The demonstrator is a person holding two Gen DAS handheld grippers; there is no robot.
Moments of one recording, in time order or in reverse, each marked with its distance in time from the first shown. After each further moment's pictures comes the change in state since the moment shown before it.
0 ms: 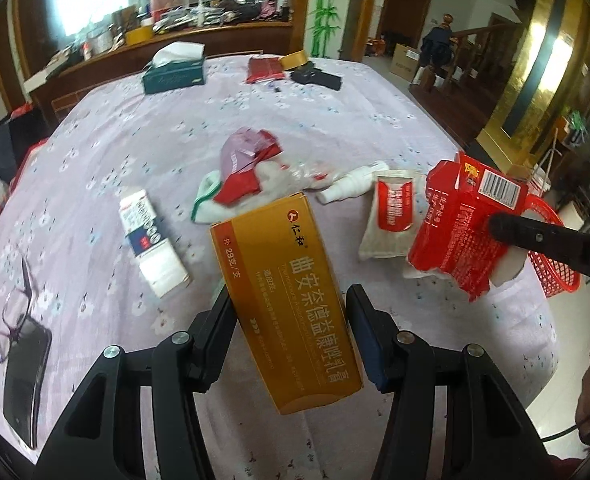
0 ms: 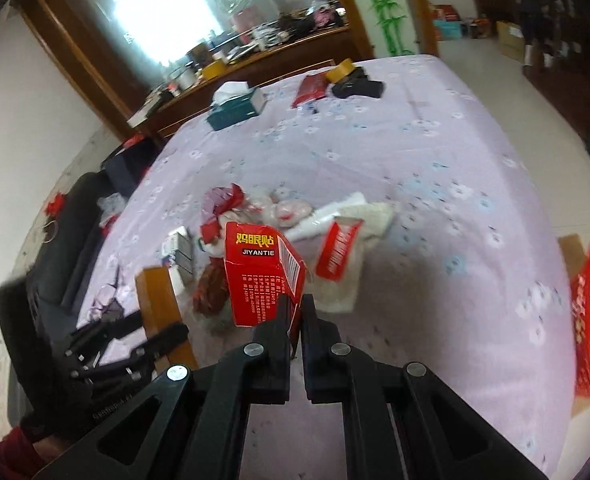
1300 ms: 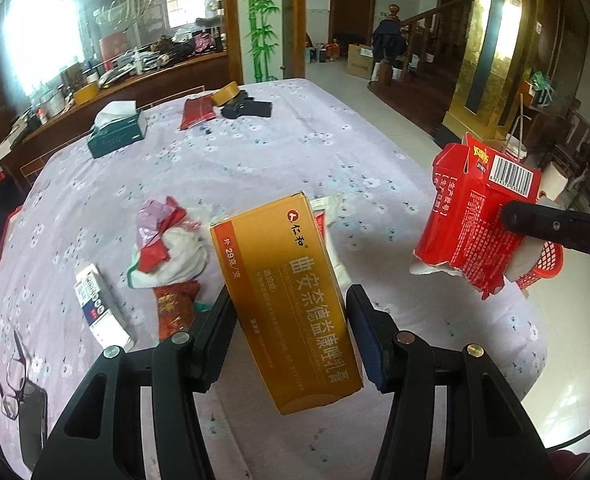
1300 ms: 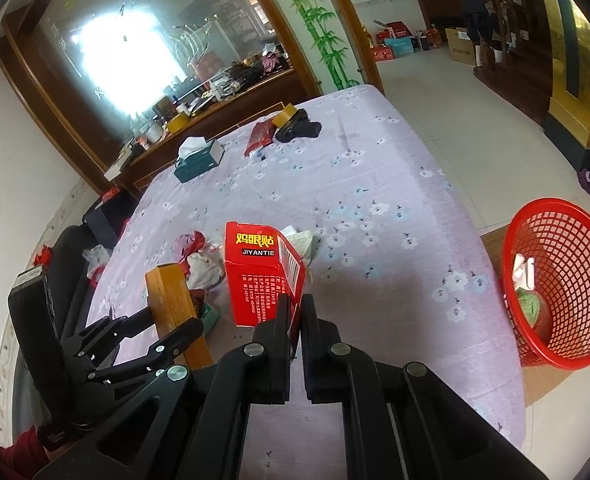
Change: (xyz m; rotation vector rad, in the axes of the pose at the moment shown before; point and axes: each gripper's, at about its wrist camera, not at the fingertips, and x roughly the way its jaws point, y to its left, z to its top) left arm -0.001 -0.082 0.028 0.182 -0.063 -0.042; right arm -0.078 -0.051 -0.010 0.134 -0.140 -0.063
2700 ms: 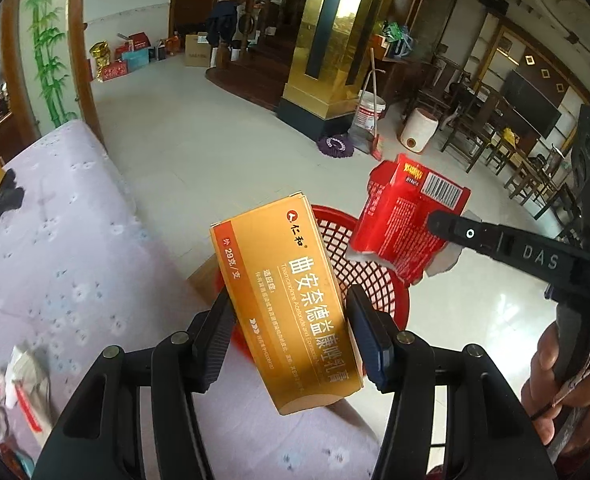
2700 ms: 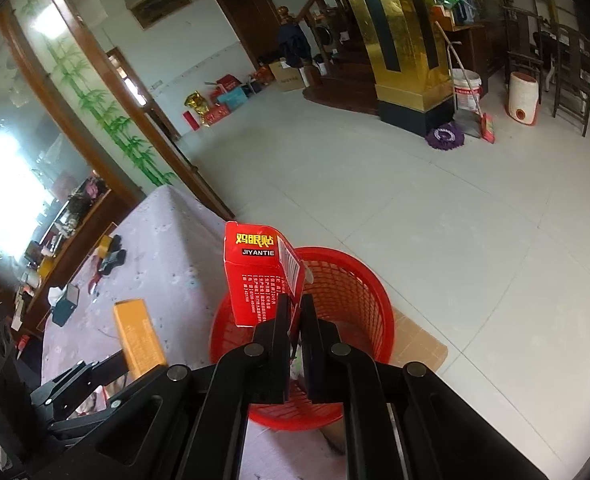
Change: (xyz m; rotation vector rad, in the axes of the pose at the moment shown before) left arm 0.069 -0.268 0.104 0.293 0.068 -0.464; right arm -0.128 -0.236 0.025 0.420 -0.208 -0.397
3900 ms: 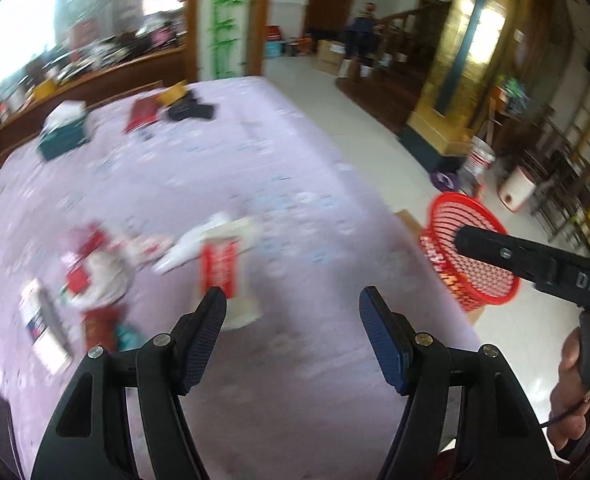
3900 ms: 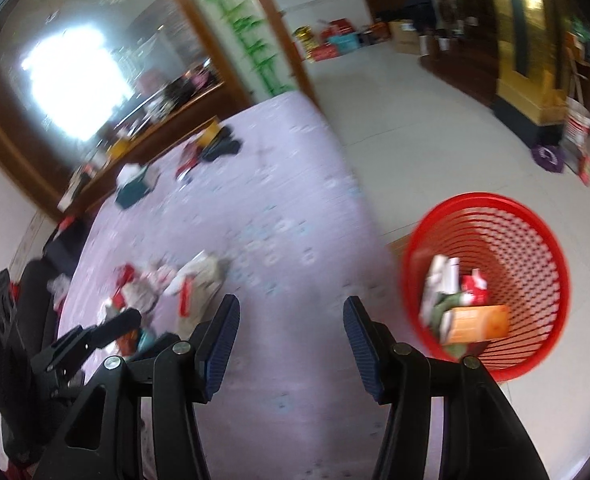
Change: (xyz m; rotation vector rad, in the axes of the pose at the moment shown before) left arm -0.141 0.157 -0.141 -0.349 -0.064 0.333; right arm 0.032 0.184 -0.100 -0.357 0.211 0.253
